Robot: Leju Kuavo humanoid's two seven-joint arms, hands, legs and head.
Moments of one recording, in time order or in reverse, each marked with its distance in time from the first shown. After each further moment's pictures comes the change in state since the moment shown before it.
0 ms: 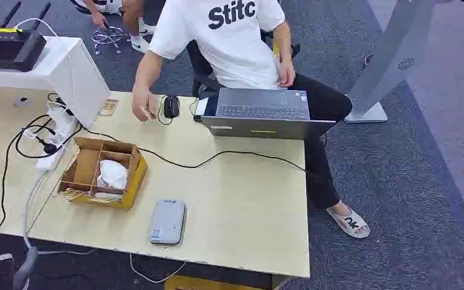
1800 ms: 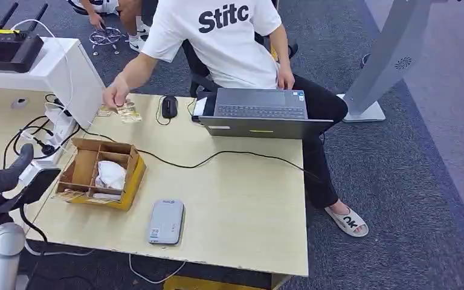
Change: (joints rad) left arm -0.347 0.254 -0.439 -0.233 -0.594 0.218 0.378; right arm -0.034 0.006 0.204 0.004 0.067 0.088 0.073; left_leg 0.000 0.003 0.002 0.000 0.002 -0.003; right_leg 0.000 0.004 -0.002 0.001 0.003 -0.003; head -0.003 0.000
